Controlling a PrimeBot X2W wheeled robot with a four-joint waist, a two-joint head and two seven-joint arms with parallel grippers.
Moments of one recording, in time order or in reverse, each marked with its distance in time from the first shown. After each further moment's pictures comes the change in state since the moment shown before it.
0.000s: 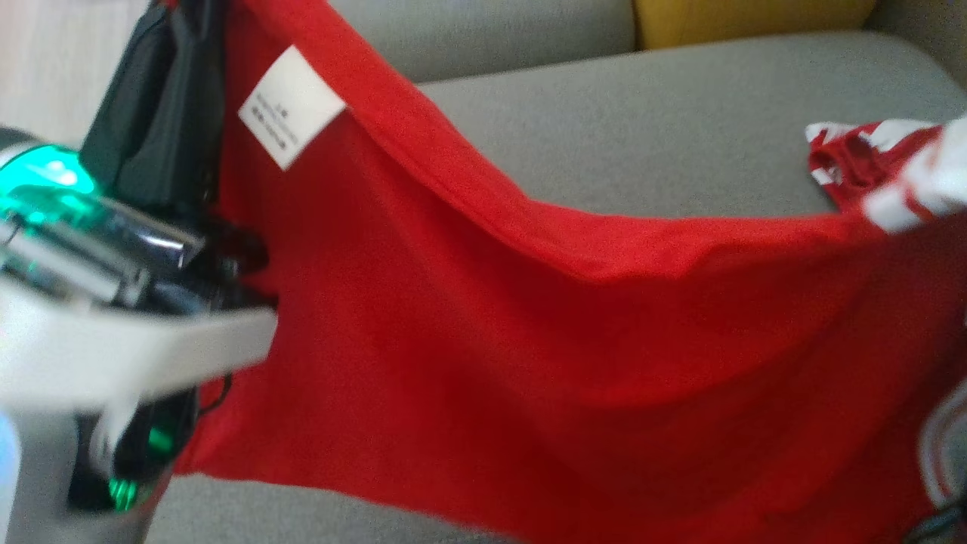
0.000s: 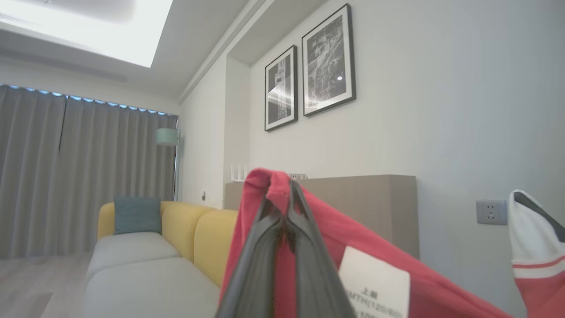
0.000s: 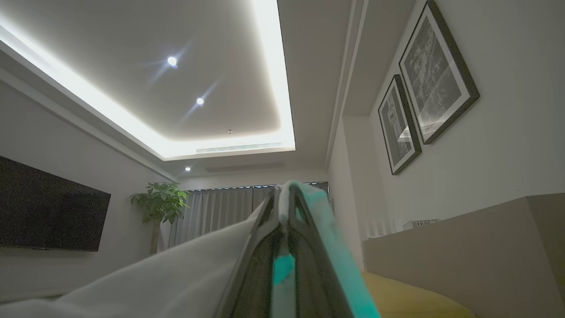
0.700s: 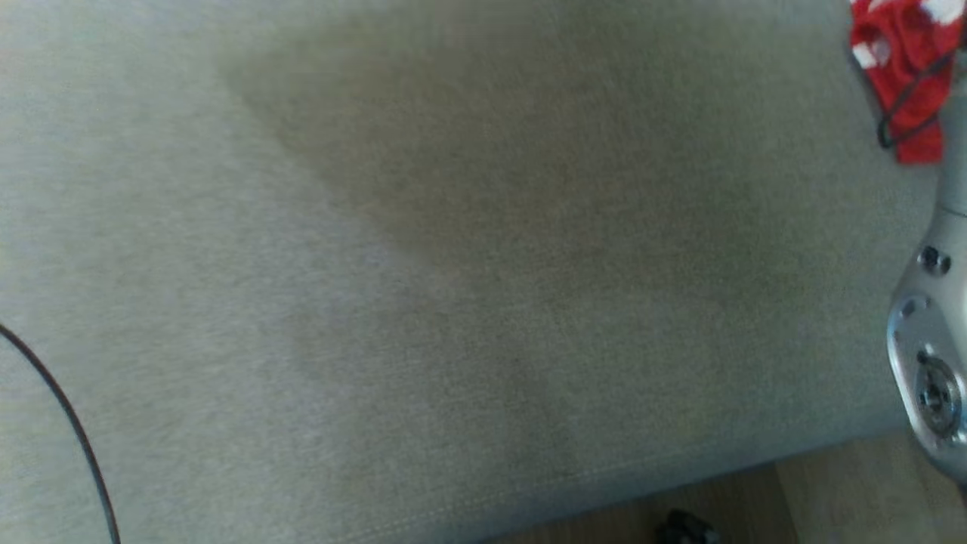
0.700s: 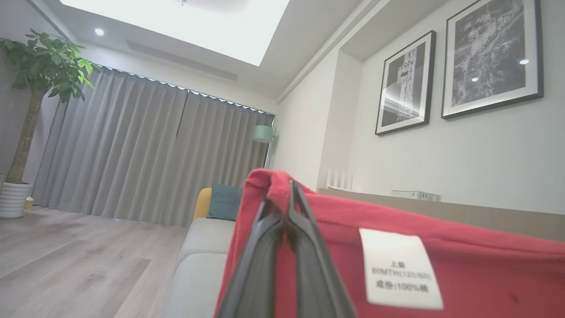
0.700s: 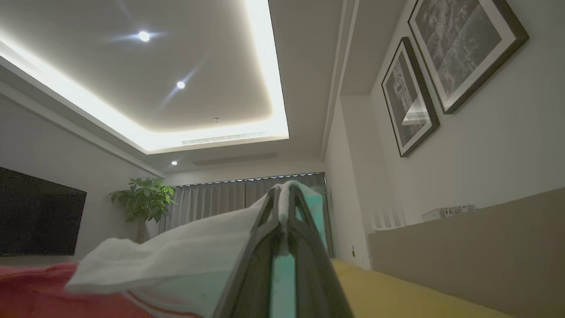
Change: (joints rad) left arm -0.899 -0.025 0.109 1.073 0.031 -0.151 -0.269; right arm -1.035 0.084 0.142 0.961 -0.104 0.000 -0.253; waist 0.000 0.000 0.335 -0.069
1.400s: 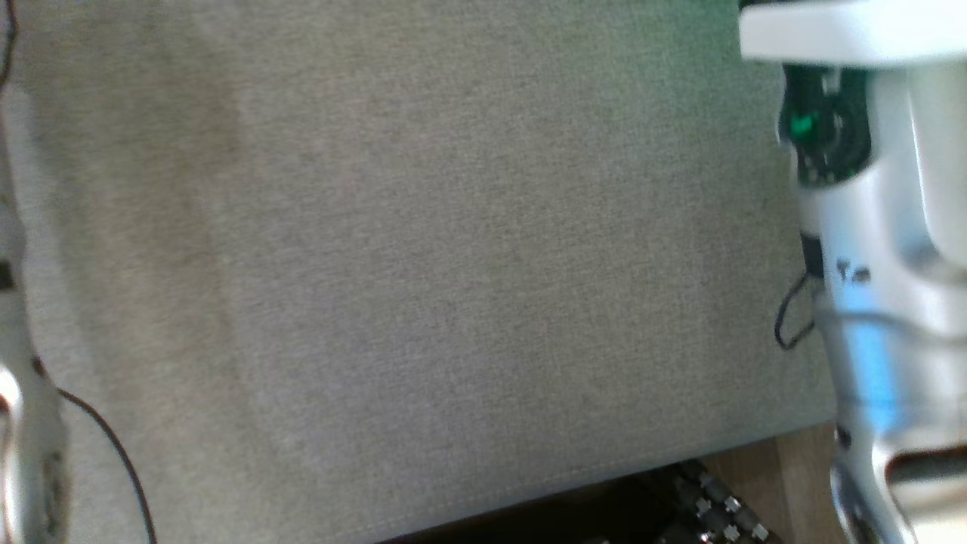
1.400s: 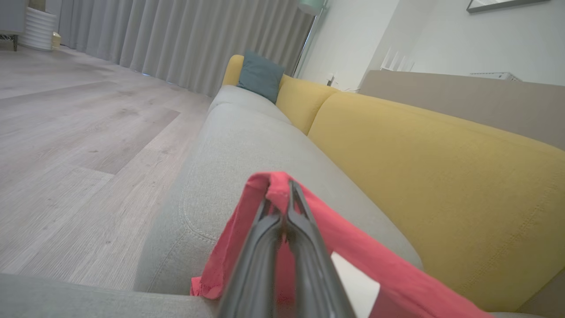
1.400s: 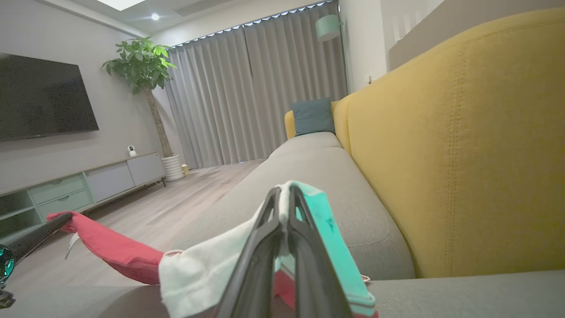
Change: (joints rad) left arm 0.189 -0.047 0.107 0.176 -0.003 -0.133 -0.107; right arm 0.377 0.007 0.178 -0.105 0.090 0.000 -0.005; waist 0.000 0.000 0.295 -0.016
